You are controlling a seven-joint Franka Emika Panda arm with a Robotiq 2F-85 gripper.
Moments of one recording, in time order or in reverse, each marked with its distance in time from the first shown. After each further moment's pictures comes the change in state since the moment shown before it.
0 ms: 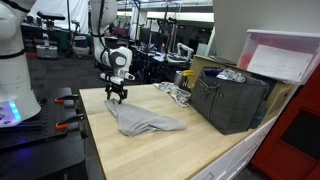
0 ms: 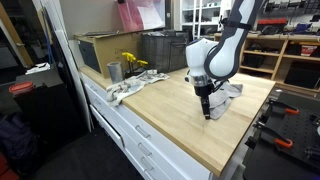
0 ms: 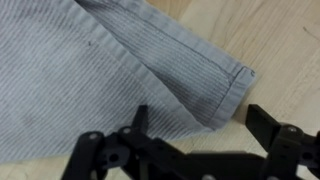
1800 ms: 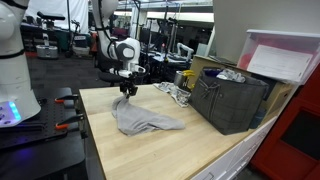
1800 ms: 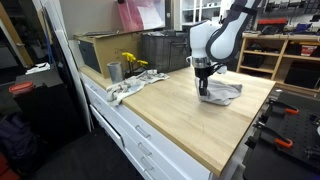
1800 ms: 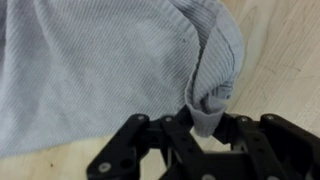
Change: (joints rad) arm -0.035 -0.123 -0.093 0.009 -0.071 -0.001 0.102
